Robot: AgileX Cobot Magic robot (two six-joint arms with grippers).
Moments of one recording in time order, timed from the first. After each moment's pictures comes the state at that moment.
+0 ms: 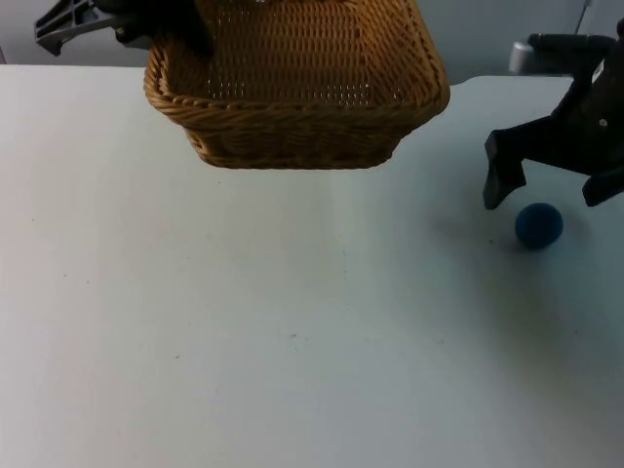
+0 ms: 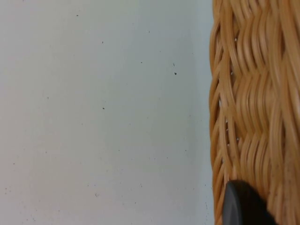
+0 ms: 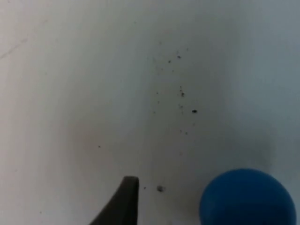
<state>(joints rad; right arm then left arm) 0.19 2.10 -1.36 0.00 0.60 0.05 -0.26 1.91 -1.48 -0.50 0.66 -0.11</state>
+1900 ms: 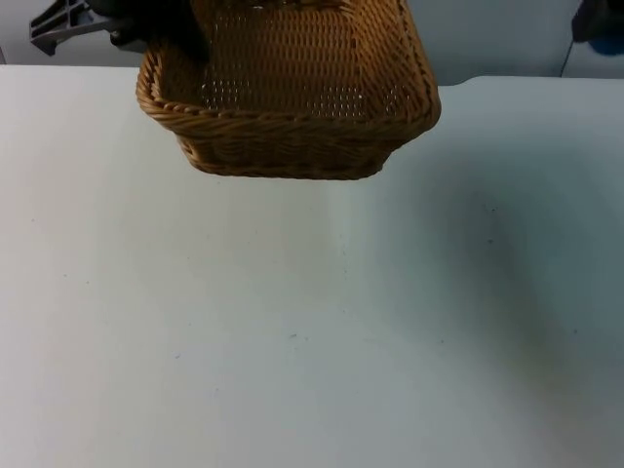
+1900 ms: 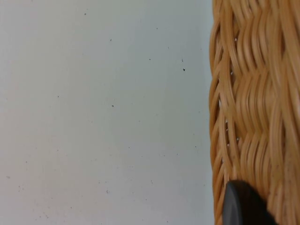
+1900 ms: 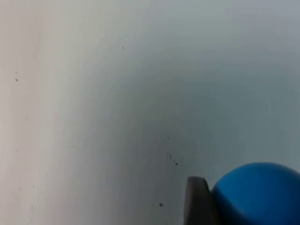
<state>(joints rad) 0.19 1.71 -1.36 -0.02 0.68 0.10 -0.26 1.91 -1.48 -0.47 0.67 -0.11</state>
